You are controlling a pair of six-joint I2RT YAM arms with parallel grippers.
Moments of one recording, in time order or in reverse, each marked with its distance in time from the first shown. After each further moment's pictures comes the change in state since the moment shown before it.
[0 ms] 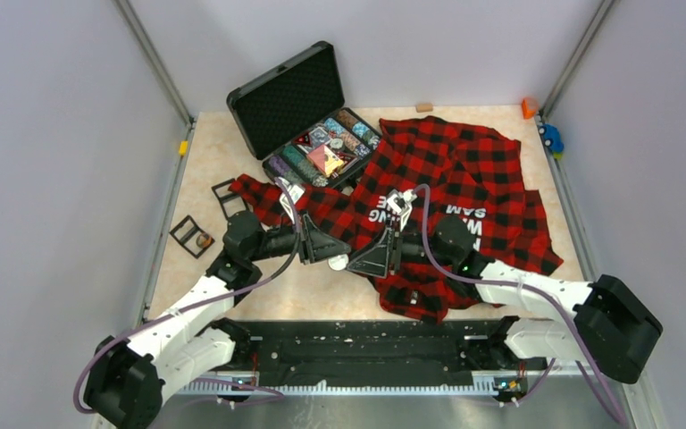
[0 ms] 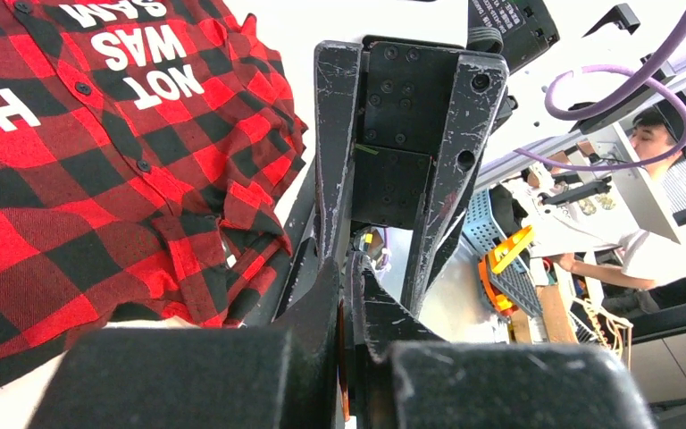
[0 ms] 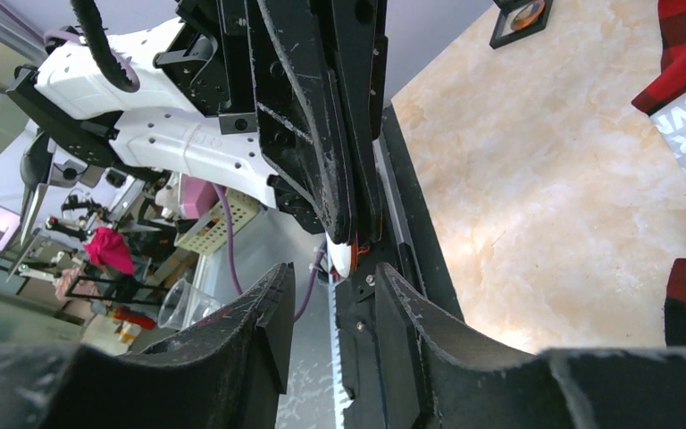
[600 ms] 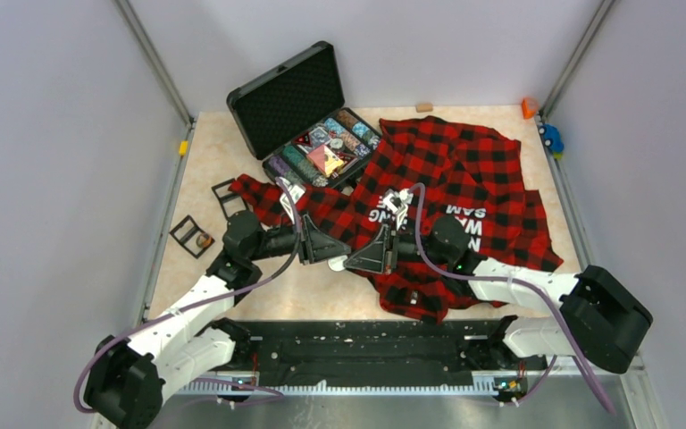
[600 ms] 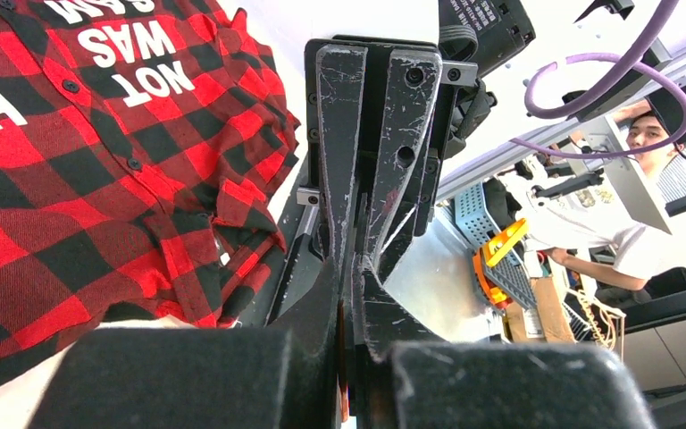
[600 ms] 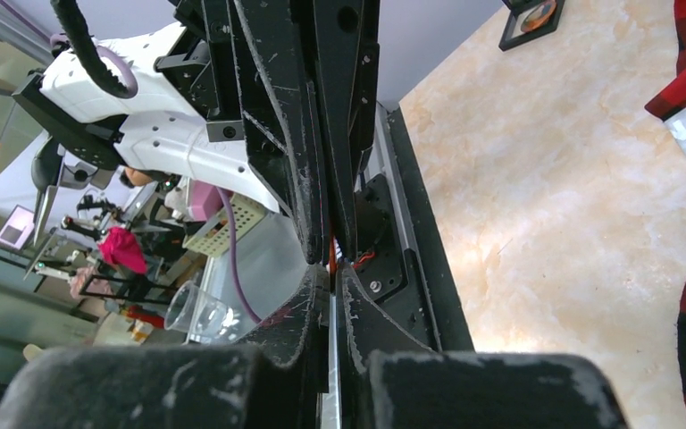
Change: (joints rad) left arm 0.000 0.010 0.001 0.013 0.029 -0.008; right arm 0.000 0.078 0.000 0.103 -0.014 0.035
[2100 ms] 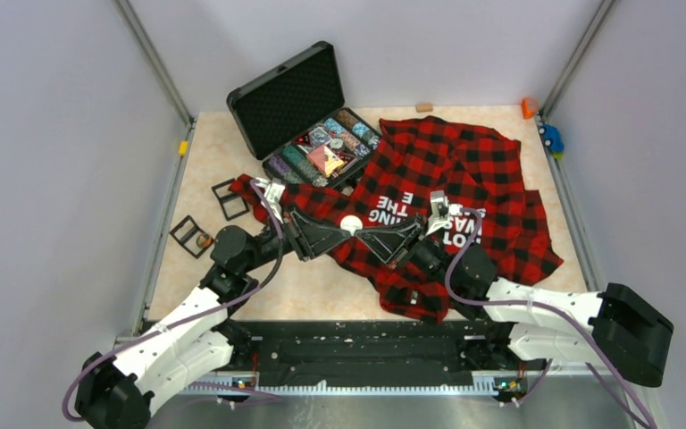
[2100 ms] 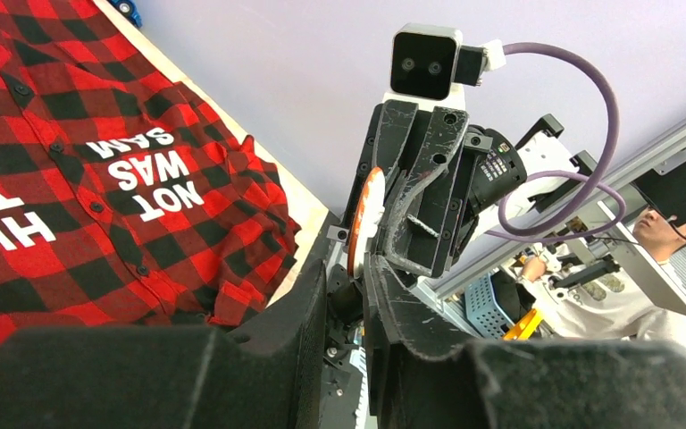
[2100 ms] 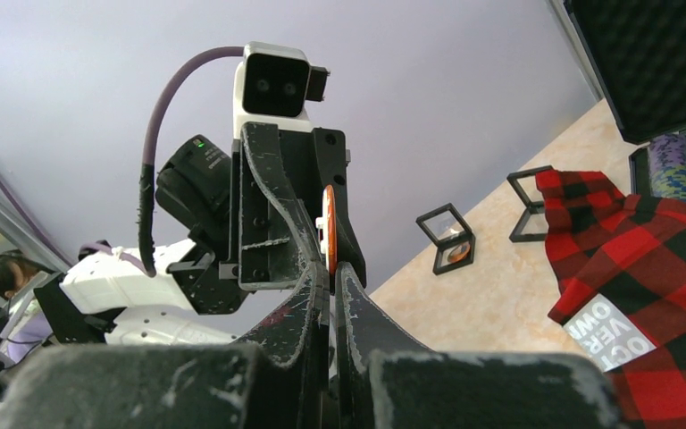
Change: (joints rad) left arm -0.088 -0.133 -0.014 0.096 -0.290 -0.050; right arm 0.174 -0.175 -0.117 0.286 0.614 -0.119
